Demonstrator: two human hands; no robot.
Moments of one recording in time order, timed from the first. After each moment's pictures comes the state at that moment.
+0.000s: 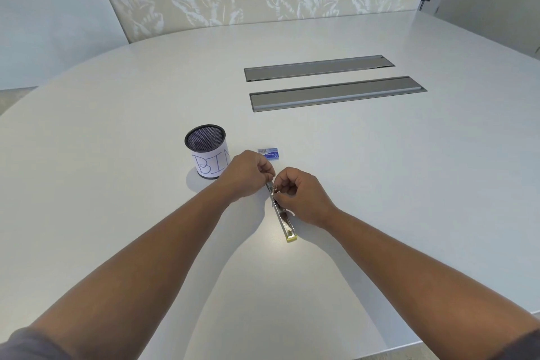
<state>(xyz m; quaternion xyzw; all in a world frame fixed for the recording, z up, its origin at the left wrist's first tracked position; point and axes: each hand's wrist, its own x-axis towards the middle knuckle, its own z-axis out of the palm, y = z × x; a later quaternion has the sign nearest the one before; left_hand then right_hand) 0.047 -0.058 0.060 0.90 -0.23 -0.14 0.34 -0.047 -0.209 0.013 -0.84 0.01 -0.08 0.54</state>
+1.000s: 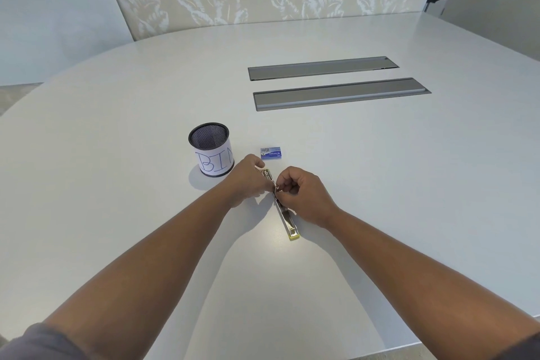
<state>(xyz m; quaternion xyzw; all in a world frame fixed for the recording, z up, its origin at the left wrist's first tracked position) 0.043 -0.058 0.044 0.85 -0.09 -0.24 0.46 -0.048 -0.207 0.014 -0.83 0.01 -0.08 0.55</state>
